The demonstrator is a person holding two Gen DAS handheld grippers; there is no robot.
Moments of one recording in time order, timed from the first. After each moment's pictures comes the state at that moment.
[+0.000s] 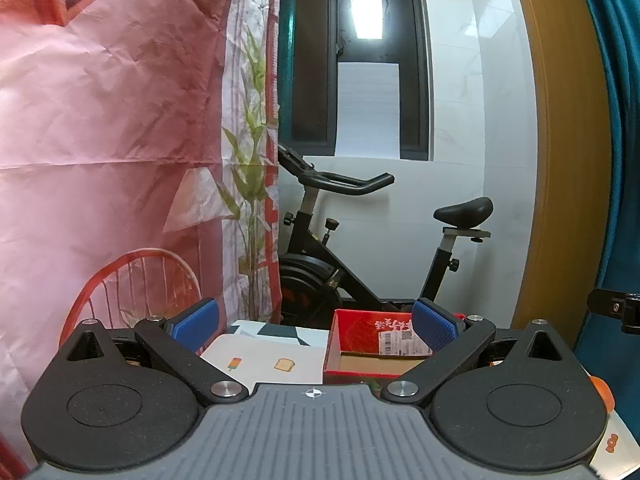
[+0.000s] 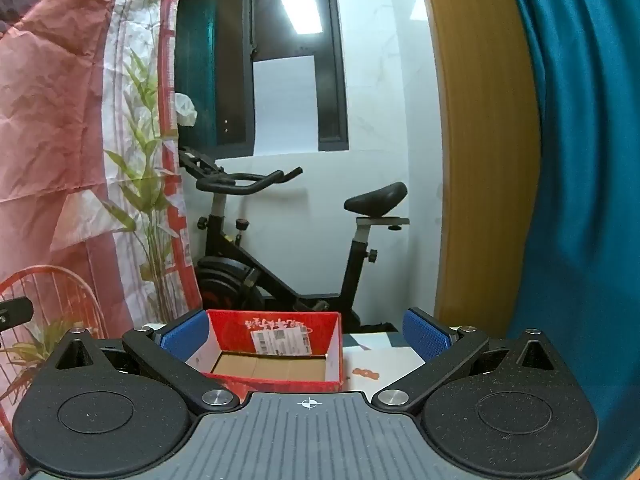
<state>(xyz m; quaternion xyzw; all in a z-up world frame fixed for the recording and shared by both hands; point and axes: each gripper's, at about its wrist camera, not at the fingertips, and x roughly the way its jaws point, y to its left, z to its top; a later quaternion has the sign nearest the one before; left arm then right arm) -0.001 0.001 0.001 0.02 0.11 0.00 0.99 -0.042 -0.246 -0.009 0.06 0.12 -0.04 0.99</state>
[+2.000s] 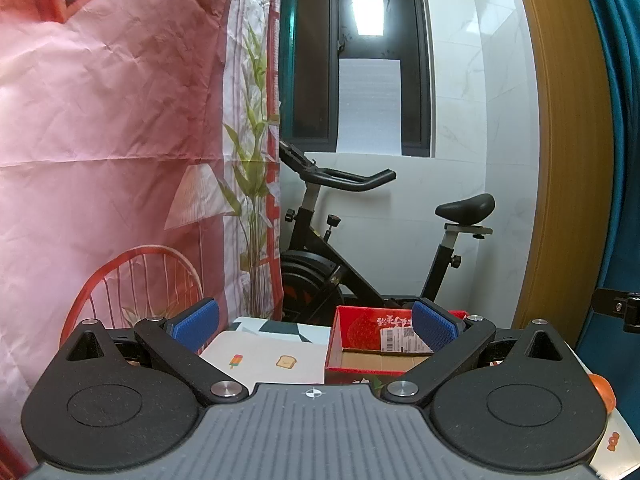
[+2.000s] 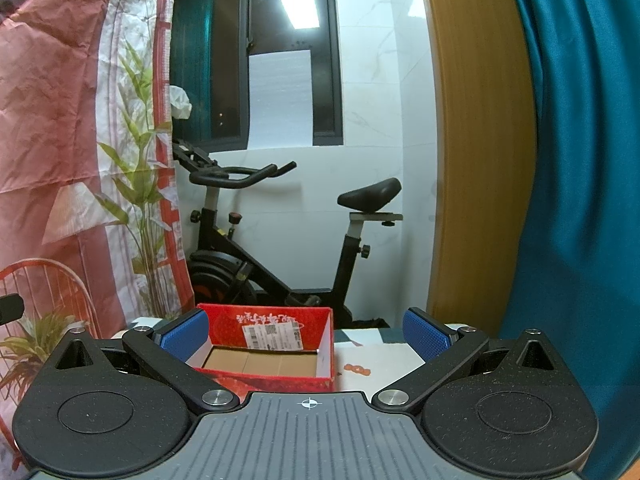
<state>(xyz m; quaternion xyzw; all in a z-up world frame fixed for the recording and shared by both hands) -0.001 -0.001 0.000 0.02 0.12 0.01 0.99 -0.038 -0.253 -0.014 0.05 0.13 -0.04 0.99</state>
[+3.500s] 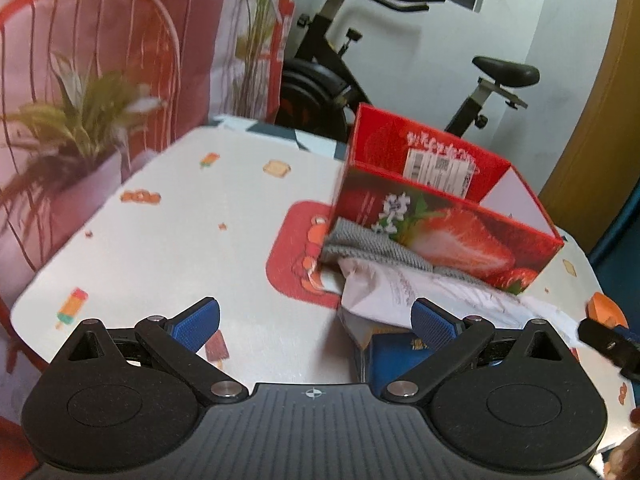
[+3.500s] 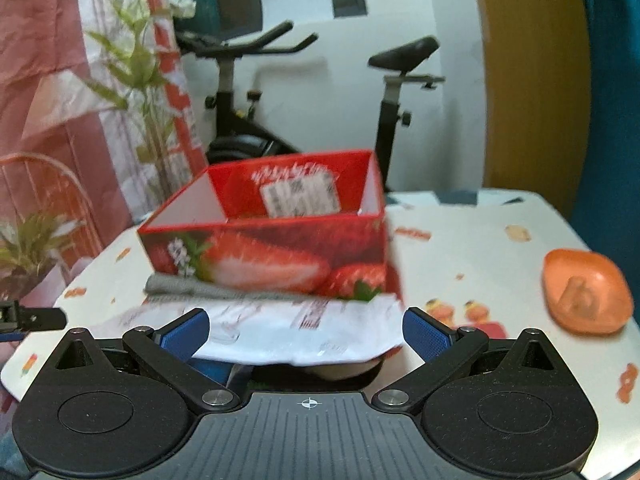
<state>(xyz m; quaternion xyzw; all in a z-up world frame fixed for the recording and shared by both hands) 0.121 0.055 -0.175 -0.08 0.36 -0.03 0.93 0.059 -0.248 -0.196 0.10 0.28 0.02 0.95</state>
